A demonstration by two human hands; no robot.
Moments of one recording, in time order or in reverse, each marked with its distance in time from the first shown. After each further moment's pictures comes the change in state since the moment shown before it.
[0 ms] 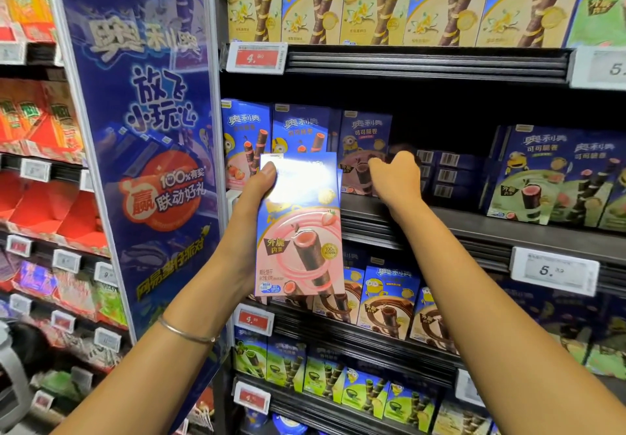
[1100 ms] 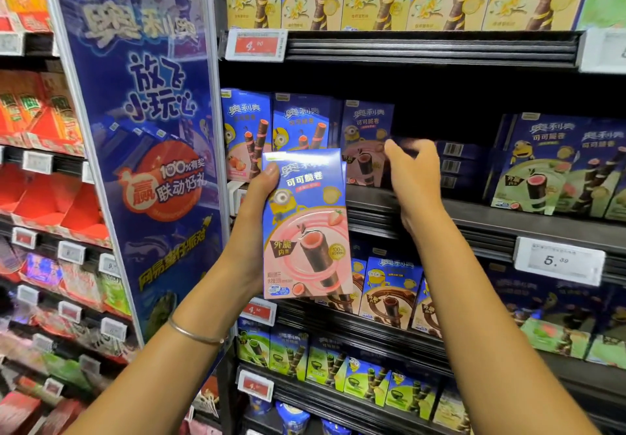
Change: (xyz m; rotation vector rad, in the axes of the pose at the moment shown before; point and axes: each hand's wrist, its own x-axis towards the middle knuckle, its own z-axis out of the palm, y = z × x) left_hand -0.003 -0.016 0.001 -0.038 -0.023 0.051; right_hand -0.047 -0.011 -0.032 0.347 0.009 0.029
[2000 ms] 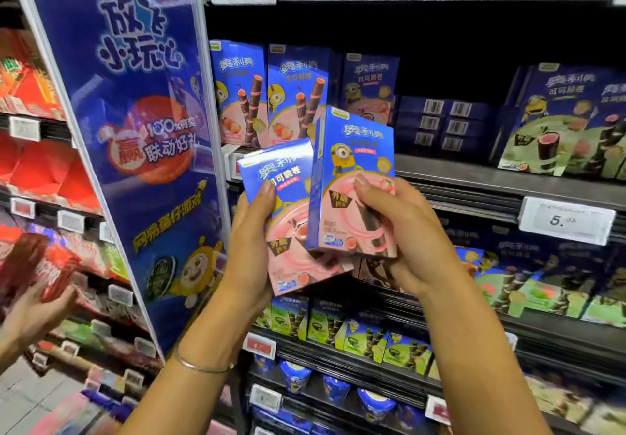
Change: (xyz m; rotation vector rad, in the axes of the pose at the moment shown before) left_hand -0.040 -0.047 -0.005 -0.058 0.284 0.019; right_hand -0.121 0.007 -0.035 0.507 -0.498 0.353
